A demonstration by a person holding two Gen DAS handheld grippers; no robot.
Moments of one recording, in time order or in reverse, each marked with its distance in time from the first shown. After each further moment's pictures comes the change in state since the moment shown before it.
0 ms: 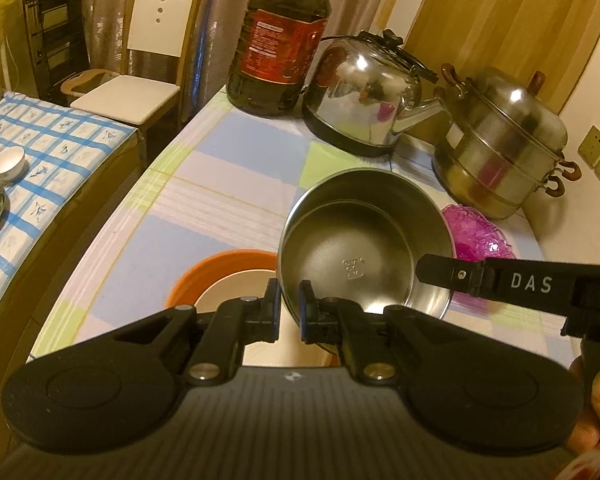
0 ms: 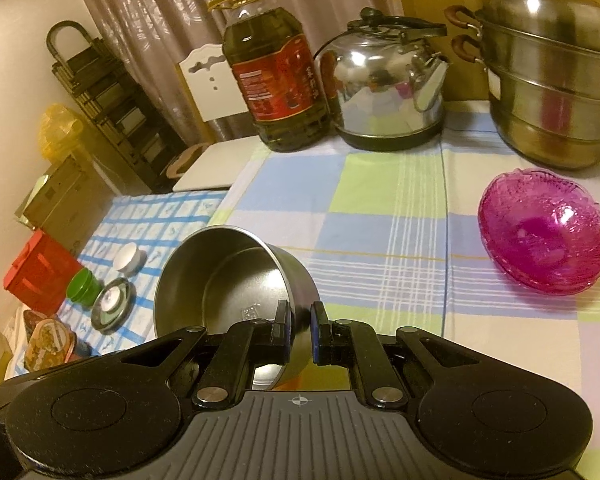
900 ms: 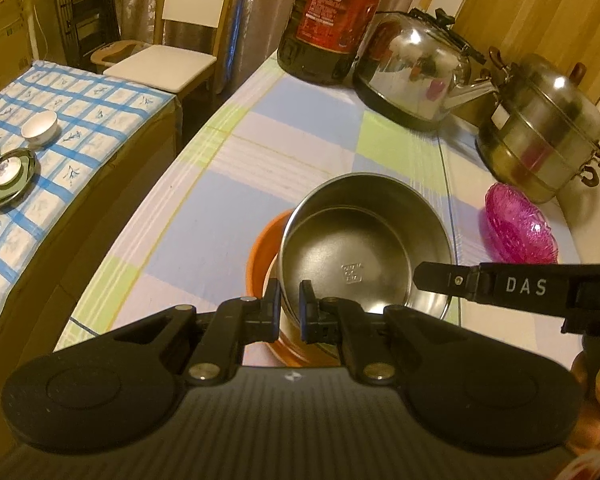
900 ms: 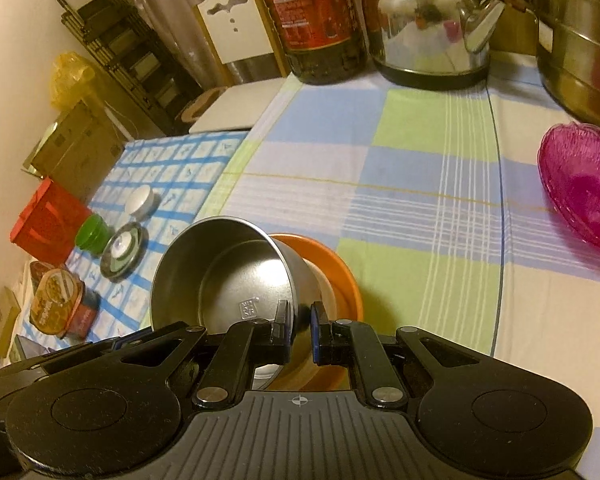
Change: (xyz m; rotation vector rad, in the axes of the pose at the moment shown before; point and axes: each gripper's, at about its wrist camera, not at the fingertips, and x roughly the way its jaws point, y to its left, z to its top) left arm 0.006 0.049 -0.023 -0.046 0.077 0.073; right arm 0.050 0.028 -0.026 -0.032 0.166 0.032
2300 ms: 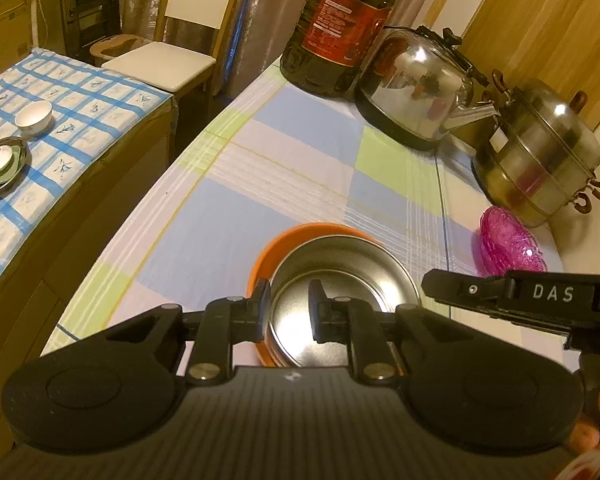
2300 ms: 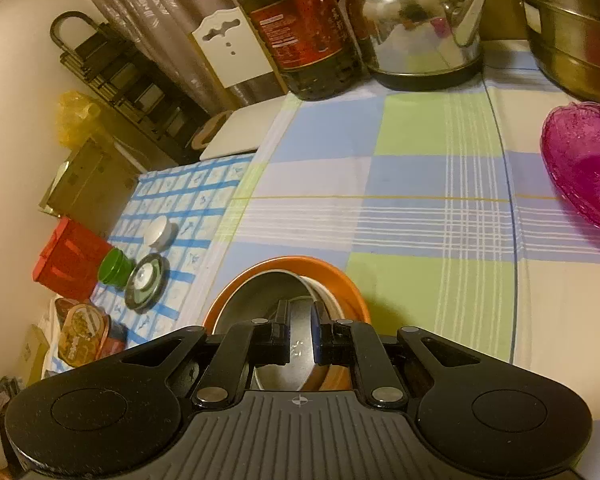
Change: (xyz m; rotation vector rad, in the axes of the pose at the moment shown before) left arm 0.006 0.011 0.010 -0.063 -0.026 -0.046; right arm -0.008 -0.010 0.004 0.105 -0.055 0.080
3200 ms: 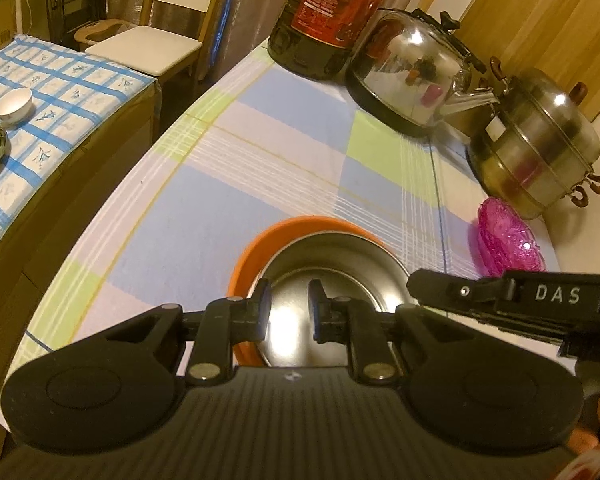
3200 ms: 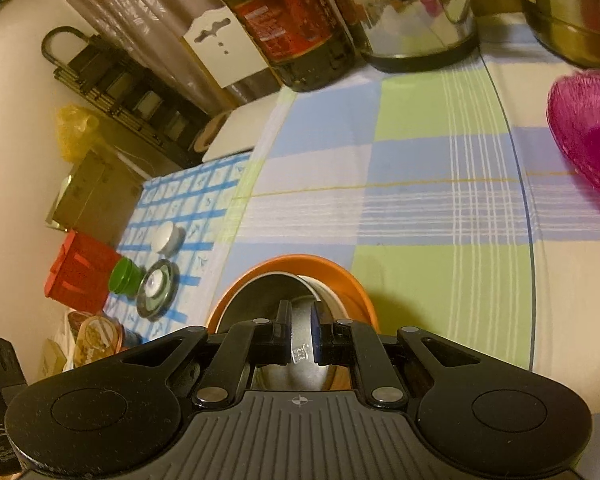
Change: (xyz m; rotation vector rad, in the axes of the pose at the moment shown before) left arm 0.029 0.000 0.003 -0.003 0.046 -0.043; right arm 0.016 -0.012 0.003 0.089 0.021 0.037
